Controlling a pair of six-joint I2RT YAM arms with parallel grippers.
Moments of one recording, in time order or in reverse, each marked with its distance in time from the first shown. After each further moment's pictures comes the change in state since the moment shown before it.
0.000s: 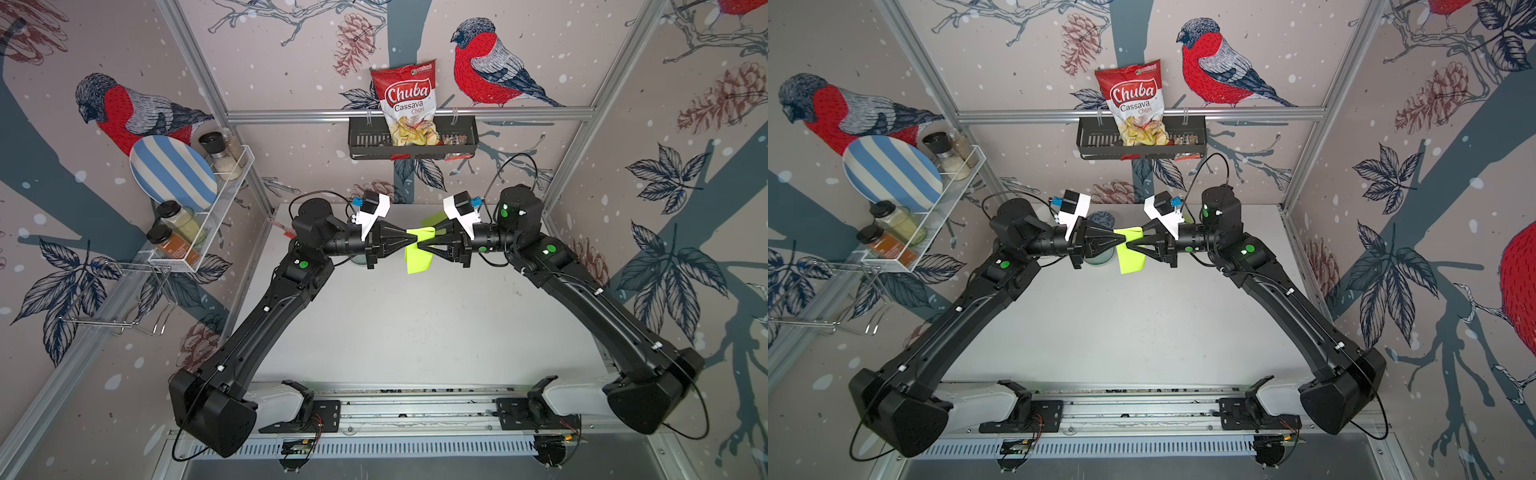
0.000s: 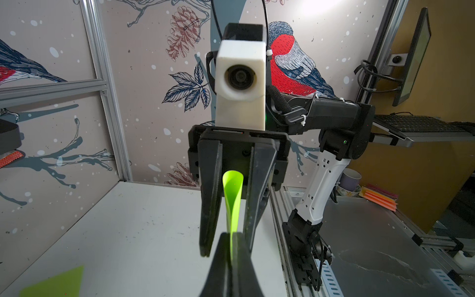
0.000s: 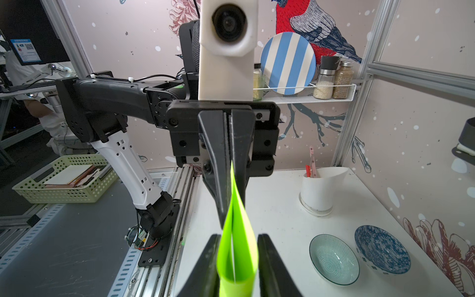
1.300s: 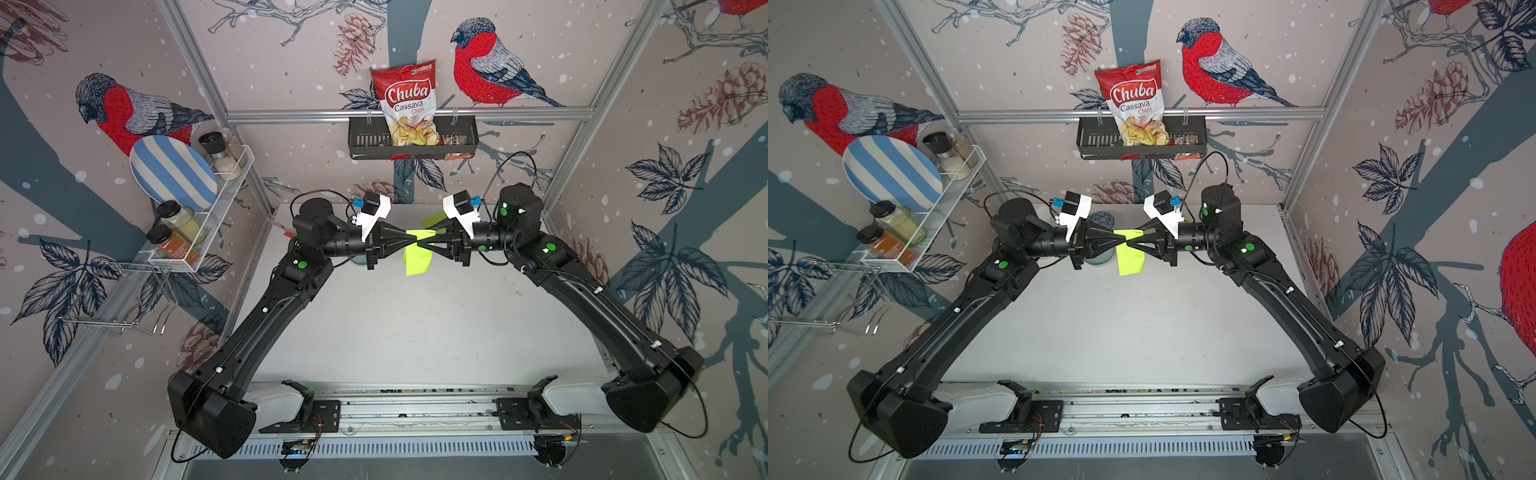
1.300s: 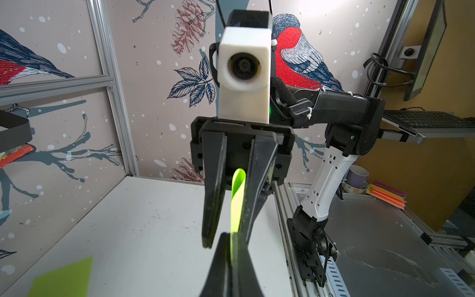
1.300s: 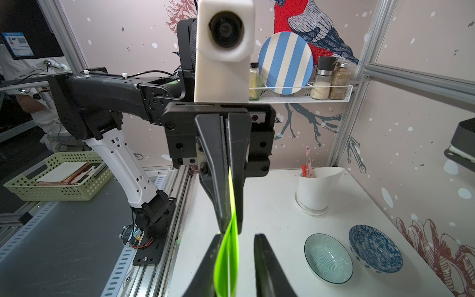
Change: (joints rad) left arm 0.000 -0.011 0.000 -0.055 -0.015 0.050; right arm -0.004 0.013 0.019 -0.016 0.008 -0.025
